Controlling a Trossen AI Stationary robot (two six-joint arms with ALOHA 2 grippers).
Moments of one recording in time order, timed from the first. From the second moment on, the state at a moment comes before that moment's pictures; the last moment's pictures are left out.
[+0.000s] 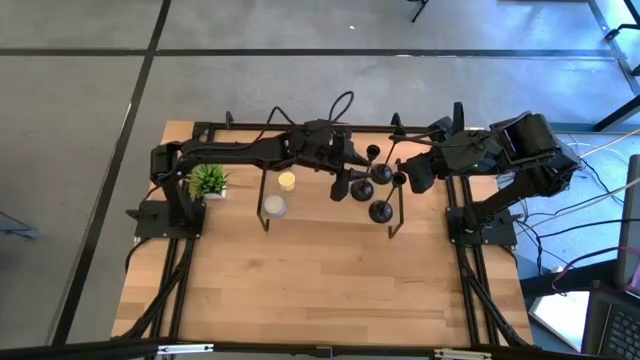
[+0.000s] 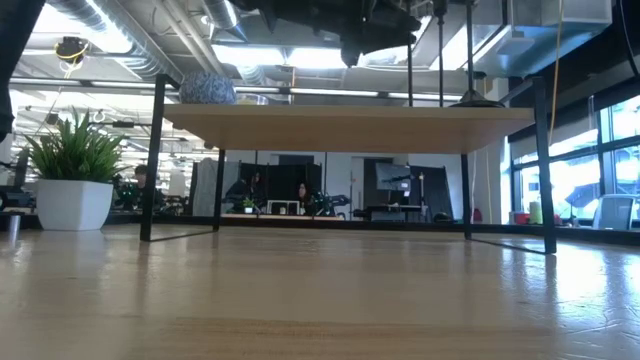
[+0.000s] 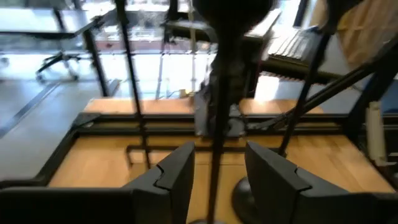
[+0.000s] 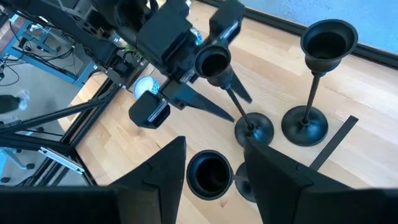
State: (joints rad) left arm 0.21 1.79 1.49 0.05 0.25 0.03; right arm 0.23 1.45 2.15 -1.57 0.43 1.07
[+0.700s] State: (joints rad) left arm 0.22 1.58 1.49 -0.40 0.16 0.11; right arm 0.33 1.45 2.15 -1.57 0.64 0.81
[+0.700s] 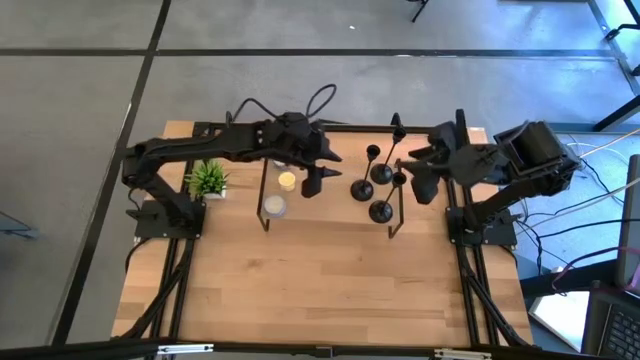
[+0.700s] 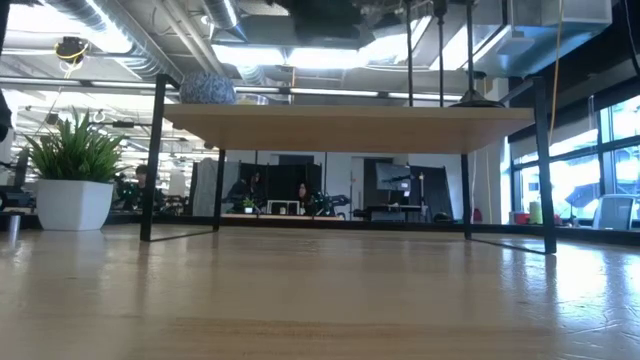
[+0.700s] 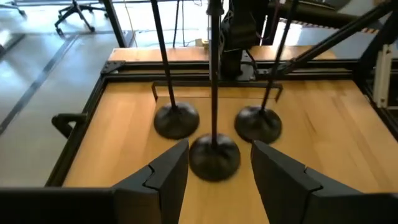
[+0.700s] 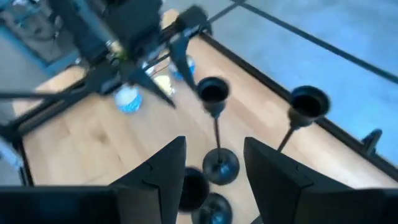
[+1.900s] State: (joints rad) left arm -0.30 1.41 1.49 -0.61 -0.19 -0.67; right arm 0.93 1.44 1.78 -1.57 0.34 0.99
